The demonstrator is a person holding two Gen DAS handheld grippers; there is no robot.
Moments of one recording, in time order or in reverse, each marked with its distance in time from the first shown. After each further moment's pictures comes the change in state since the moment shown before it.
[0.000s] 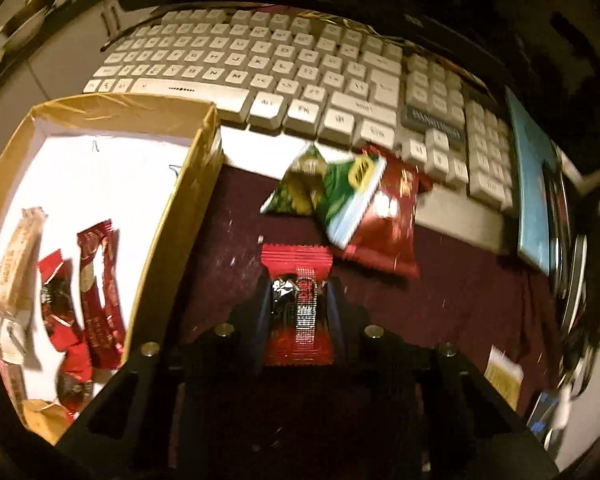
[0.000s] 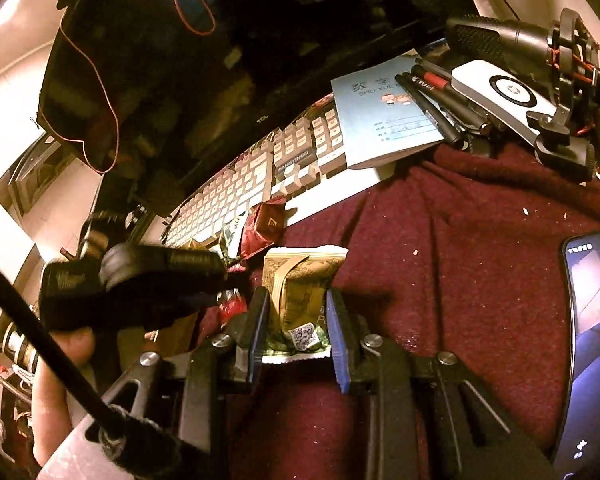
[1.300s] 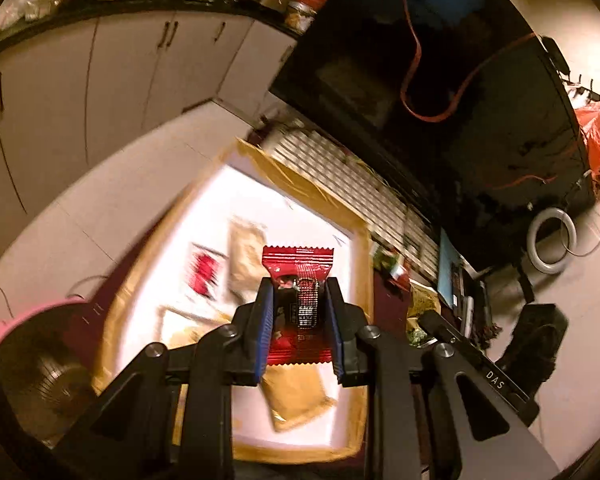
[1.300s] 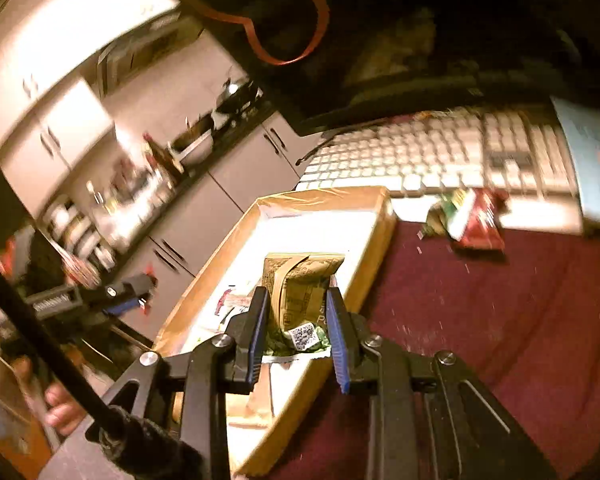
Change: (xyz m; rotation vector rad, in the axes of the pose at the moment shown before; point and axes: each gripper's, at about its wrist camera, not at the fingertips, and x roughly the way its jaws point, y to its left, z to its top) left arm -0.162 0.260 -0.072 -0.272 -0.301 -0.365; right arm 0.057 0.173 -0.008 -0.434 0.249 0.209
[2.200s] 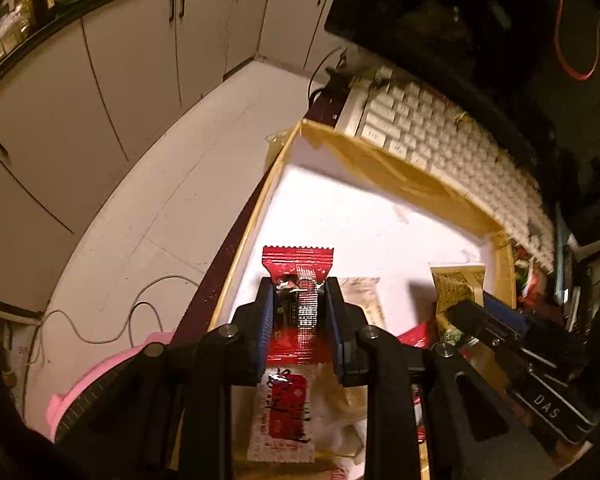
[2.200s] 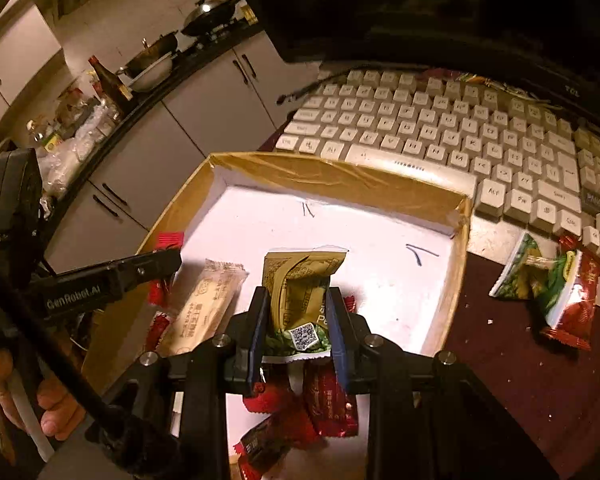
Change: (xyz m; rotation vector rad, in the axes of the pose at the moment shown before) left arm 0.130 0.034 0.067 0.130 0.237 0.285; right arm 0.133 0.010 0.038 -0.032 0.266 -0.132
